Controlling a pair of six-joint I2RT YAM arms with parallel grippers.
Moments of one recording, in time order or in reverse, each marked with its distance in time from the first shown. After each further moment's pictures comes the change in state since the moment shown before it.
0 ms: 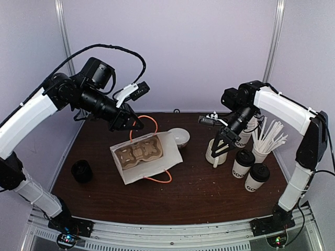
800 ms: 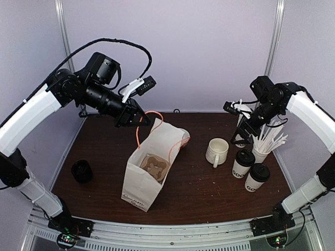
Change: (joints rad) left arm -0.041 0.041 0.077 0.021 0.041 -0.033; right arm -0.153 -0.329 -0.179 0.288 0.401 0.096
